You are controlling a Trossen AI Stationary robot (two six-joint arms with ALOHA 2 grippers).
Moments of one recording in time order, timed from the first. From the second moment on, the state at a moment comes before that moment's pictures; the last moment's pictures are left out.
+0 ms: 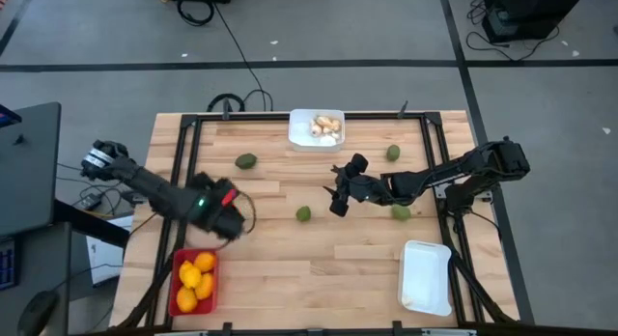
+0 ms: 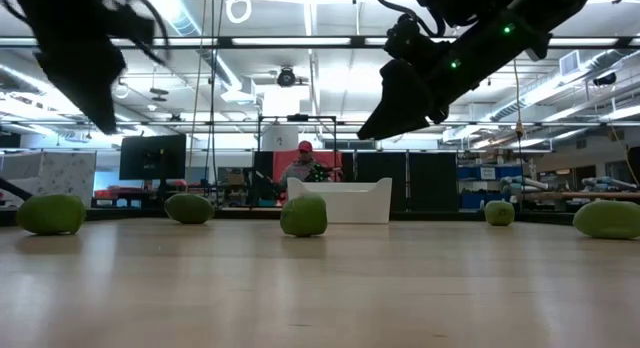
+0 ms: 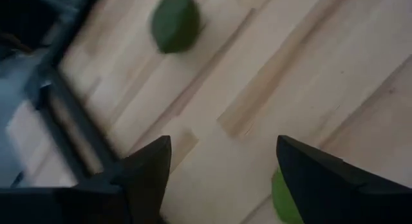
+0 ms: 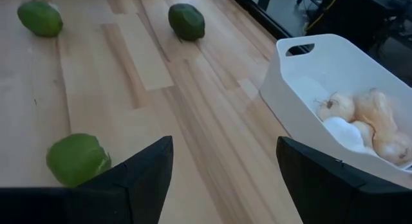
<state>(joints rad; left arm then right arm) -0.43 1.31 0.93 -1.34 -0.59 -1.17 0.06 1.52 0.75 0.17 0.54 0.16</state>
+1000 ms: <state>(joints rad) 0.40 1.35 0.78 -0.62 -0.33 0.00 0.03 1.52 0.64 0.19 0.49 0.22</state>
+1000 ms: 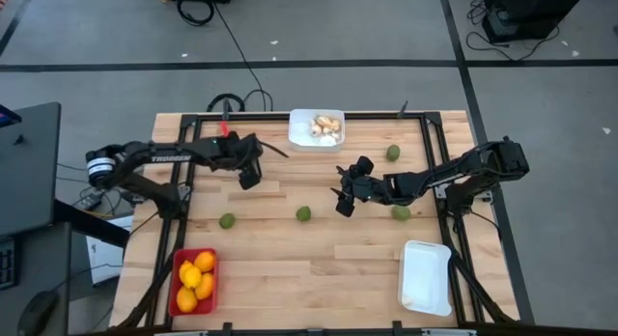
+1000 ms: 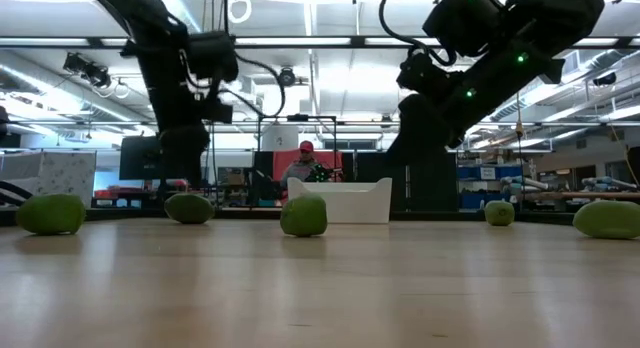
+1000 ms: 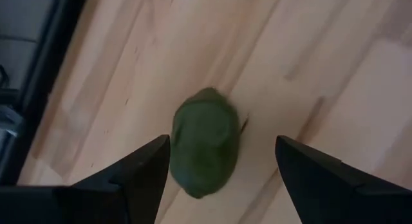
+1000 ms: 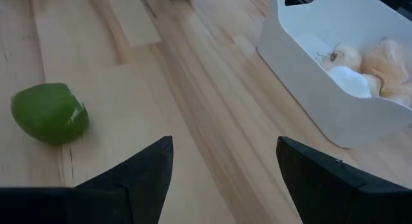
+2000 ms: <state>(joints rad) 0.40 1.53 0.83 -0.47 -0.29 0.05 0.04 1.52 0.64 0.34 0.44 0.32</state>
